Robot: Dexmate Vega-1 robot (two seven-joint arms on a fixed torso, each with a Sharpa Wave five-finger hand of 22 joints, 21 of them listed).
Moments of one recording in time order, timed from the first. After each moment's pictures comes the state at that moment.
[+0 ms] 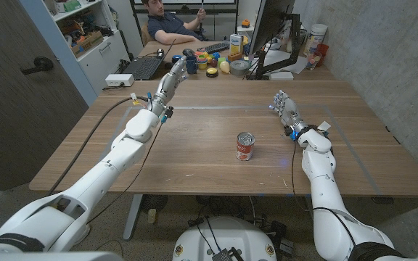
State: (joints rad) left arm 0.70 0.51 0.43 -1.34 -0.31 -0.43 0.00; left_hand 0.12 -0.05 0.41 0.04 0.28 -0.02 -0.22 0.21 0.19 -0.04 -0.14 0.19 0.19 -0.03 -0.03 0.21 0.17 0.02 0.08 0.40 0.18; right arm -0.78 0.11 0.36 -1.20 -0.09 0.15 0.52; right_hand 0.02 0.08 0.32 0.19 0.37 -0.14 0.06 0.19 0.19 -0.08 0.01 0.20 0.19 -0.17 -0.03 0.32 0.19 -0.17 -0.03 0.81 0.17
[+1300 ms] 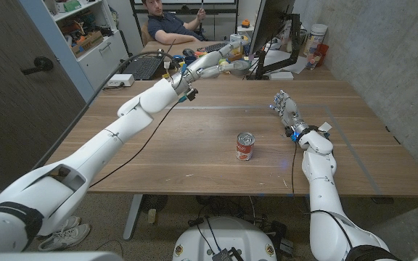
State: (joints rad) left arm 0.49 0.56 0.59 -1.48 0.15 -0.57 -0.14; left_hand 0.28 -0.09 0.40 -0.08 0.30 -0.04 -0.22 0.21 0.19 -0.11 -0.15 0.18 0.19 -0.11 -0.02 0.19 0.18 0.01 0.21 0.31 0.18; right arm -0.79 0.14 0.39 -1.25 -0.12 0.16 0.56; right_hand 0.02 0.08 0.32 0.19 0.37 -0.14 0.06 0.19 0.19 -0.07 0.01 0.20 0.19 -0.17 -0.03 0.32 0.19 -0.17 -0.03 0.79 0.17
